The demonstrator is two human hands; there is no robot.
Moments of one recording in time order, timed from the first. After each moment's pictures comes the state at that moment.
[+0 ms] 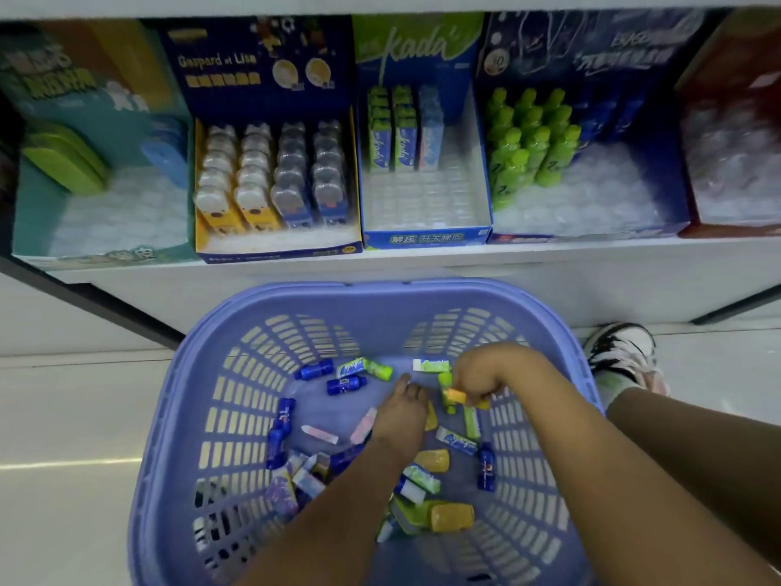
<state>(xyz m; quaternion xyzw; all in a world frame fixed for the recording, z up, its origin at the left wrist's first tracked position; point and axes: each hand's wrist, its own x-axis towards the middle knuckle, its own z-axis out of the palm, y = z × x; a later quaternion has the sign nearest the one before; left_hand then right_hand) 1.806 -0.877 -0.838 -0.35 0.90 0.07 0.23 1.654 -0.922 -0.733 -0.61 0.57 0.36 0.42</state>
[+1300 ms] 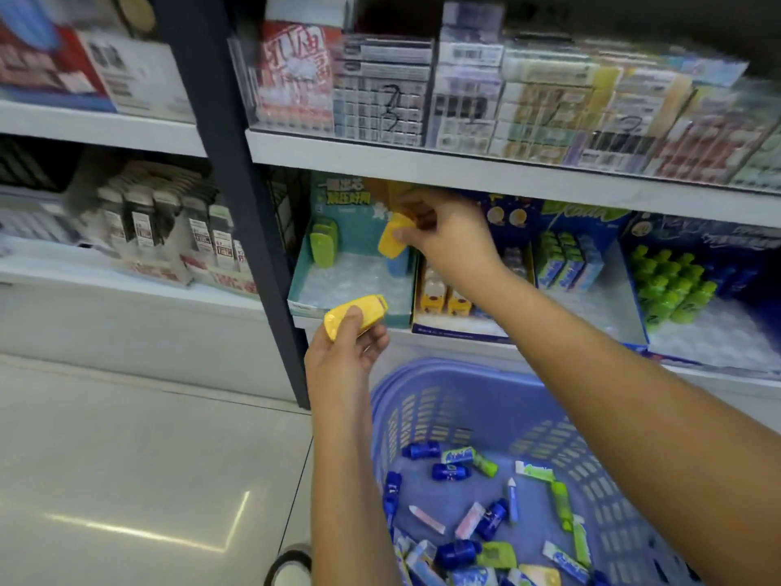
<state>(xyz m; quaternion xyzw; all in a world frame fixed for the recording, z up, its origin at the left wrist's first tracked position) 2.007 -0.957 -0.590 -0.43 0.17 0.57 -0.68 1.887 -1.053 -0.518 -0.72 0.56 -0.38 0.19</state>
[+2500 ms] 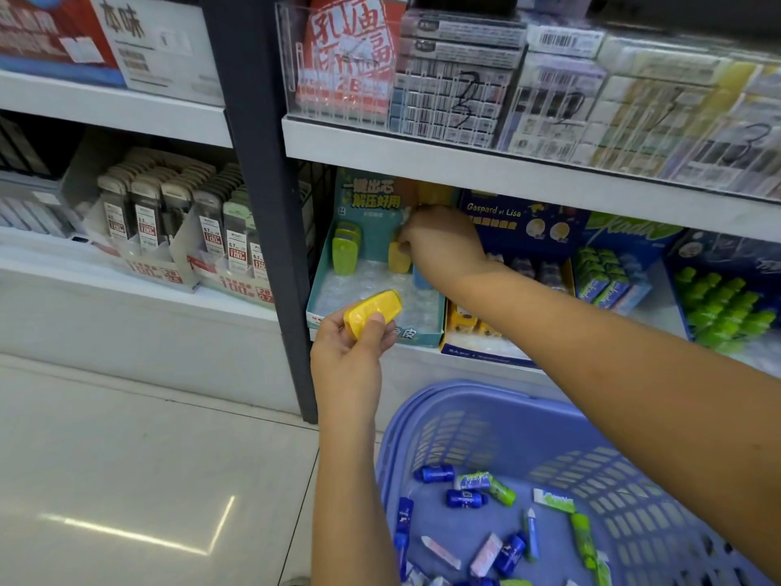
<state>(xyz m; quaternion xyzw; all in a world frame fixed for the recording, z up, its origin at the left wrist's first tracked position) 2.030 -0.991 -0.604 -0.49 0.25 0.53 -0.65 1.931 -1.113 -0.542 -0.79 0.61 -0.09 -0.07</state>
